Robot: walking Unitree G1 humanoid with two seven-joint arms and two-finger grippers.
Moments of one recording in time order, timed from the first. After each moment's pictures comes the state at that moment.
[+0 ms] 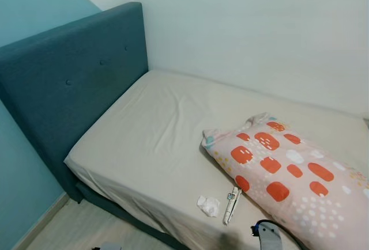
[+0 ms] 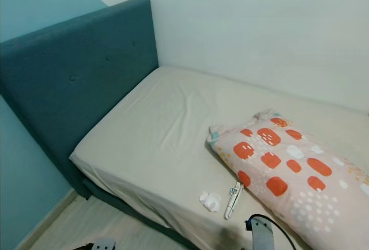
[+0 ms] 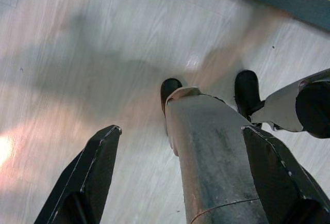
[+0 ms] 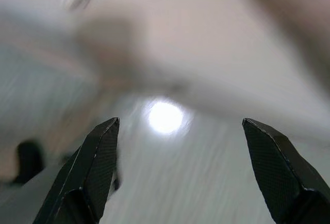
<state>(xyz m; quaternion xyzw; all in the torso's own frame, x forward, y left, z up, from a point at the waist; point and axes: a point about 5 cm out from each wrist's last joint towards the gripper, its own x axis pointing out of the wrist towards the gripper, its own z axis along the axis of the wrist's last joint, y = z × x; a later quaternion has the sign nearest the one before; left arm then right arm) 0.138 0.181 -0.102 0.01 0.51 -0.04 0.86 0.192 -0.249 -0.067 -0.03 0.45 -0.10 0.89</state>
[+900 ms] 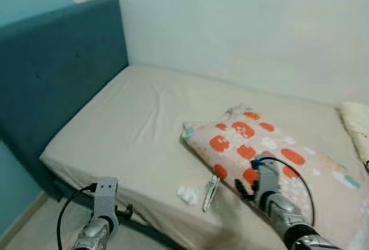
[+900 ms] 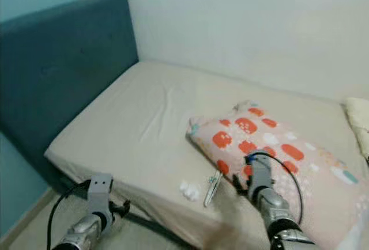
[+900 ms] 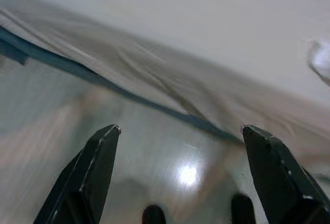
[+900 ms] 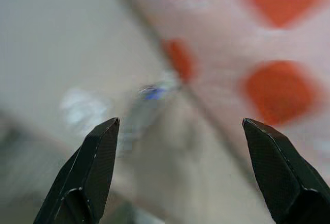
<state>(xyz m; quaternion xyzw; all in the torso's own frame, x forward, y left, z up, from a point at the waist) 0.268 0.195 -0.024 -0.02 0.29 0.01 0.96 0.303 -0.211 0.011 -0.01 0.27 0.06 0.96</state>
